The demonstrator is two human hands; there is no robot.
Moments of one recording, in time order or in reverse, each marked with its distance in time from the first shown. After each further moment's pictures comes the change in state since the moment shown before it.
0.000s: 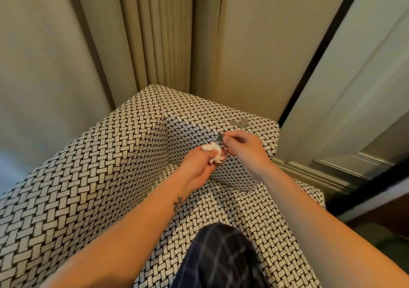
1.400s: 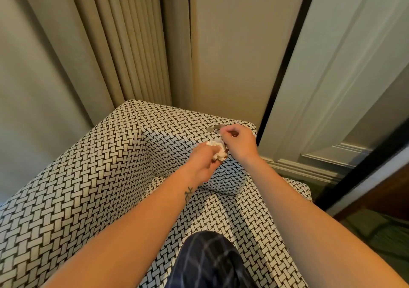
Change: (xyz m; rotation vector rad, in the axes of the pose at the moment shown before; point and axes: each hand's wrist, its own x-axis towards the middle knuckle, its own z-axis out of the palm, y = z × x) left_hand 0.038 -0.011 0.070 0.144 0.070 -0.014; right_hand 0.040 0.016 -0.040 -0.145 0.301 -0.077
